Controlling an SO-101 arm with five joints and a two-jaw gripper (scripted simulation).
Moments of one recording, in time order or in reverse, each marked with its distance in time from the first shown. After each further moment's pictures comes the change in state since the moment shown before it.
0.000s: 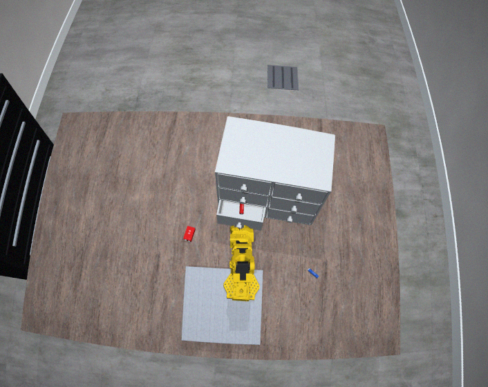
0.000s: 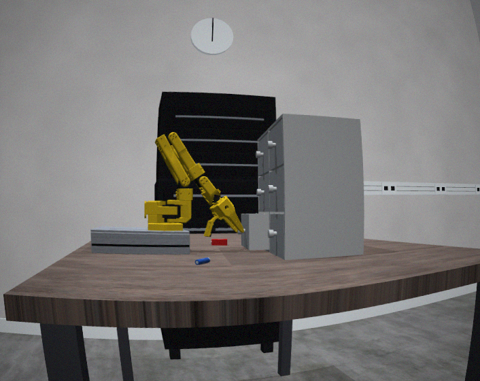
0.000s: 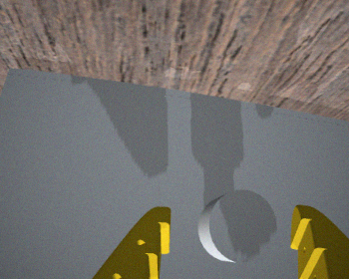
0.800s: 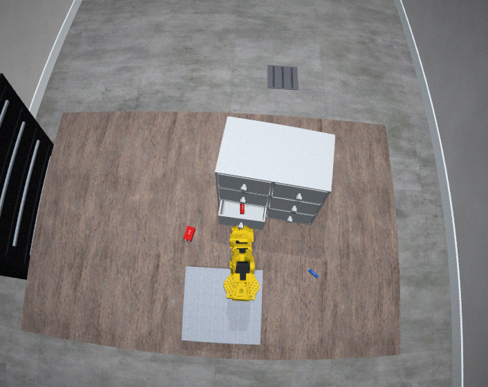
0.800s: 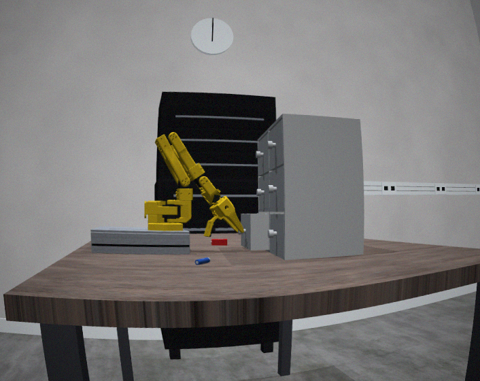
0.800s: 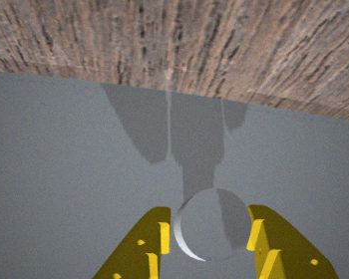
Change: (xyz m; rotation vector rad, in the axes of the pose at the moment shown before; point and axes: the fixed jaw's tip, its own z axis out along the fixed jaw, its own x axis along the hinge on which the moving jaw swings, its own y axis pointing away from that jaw) arm 0.000 -0.001 0.000 0.003 0.000 -0.002
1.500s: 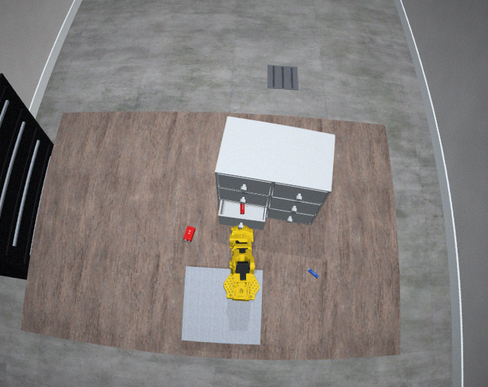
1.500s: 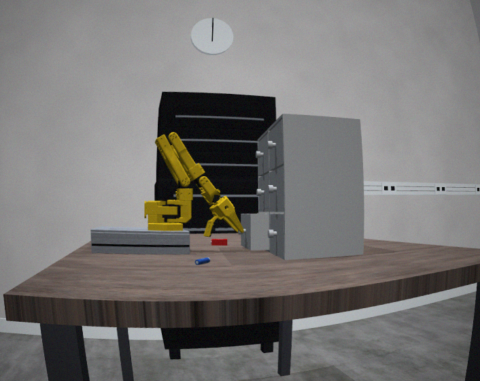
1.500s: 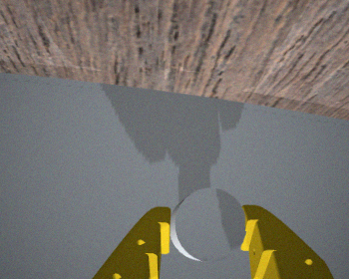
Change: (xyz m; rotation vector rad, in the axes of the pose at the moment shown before) arm 0.000 -0.001 0.000 0.003 0.000 0.001
